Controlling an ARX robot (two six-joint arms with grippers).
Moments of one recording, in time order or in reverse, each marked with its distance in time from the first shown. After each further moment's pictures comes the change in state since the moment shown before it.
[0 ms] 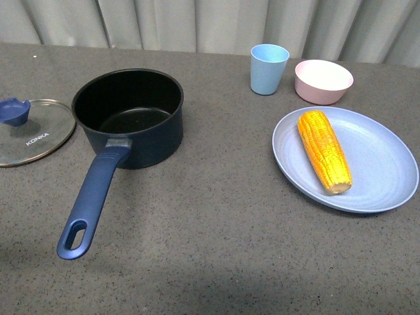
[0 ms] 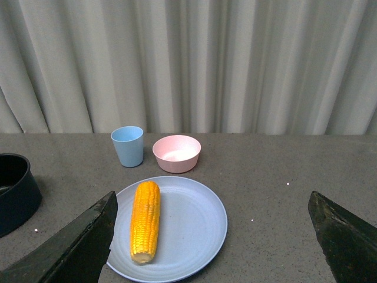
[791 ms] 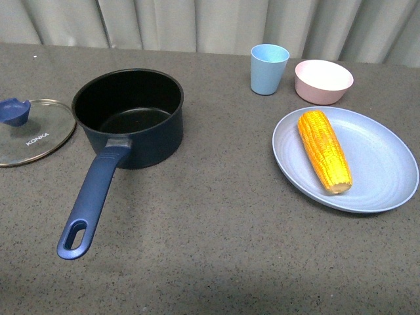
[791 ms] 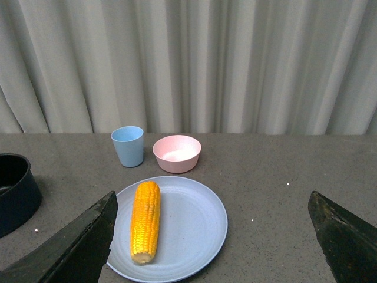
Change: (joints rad) left arm 0.000 -0.515 -0.023 -0.458 0.000 0.000; right arm 0.000 0.000 0.000 0.000 0.000 0.000
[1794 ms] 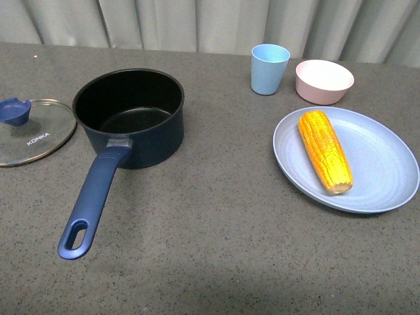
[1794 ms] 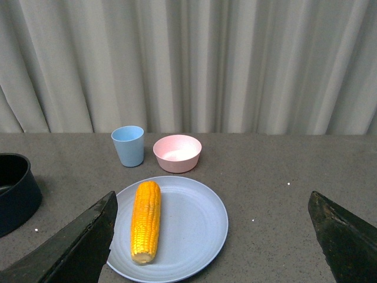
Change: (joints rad) left arm -0.001 -0.394 0.000 -0.398 0.000 0.000; right arm 0.000 0.000 0.000 0.000 0.000 0.000
